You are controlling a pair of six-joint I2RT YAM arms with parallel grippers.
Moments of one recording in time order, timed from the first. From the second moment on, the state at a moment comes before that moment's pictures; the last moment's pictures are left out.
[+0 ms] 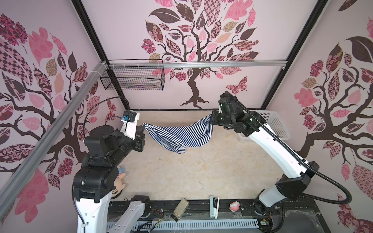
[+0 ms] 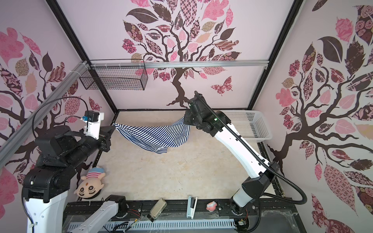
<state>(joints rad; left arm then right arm) -0.12 0.87 1.56 -1.00 0.14 0.19 0.66 1.58 1.85 -0.93 0.21 0.61</state>
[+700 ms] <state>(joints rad) -0.12 0.86 1.48 -0.94 0.05 0.21 0.58 1.74 1.94 -0.96 0.19 0.56</state>
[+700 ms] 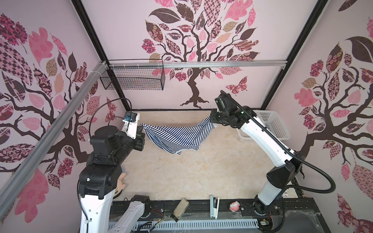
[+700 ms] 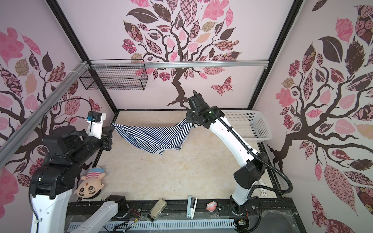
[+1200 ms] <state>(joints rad) -0.12 0.83 1.42 -0.91 0.18 0.24 0.57 1.82 2.05 -0.99 0.22 0.51</state>
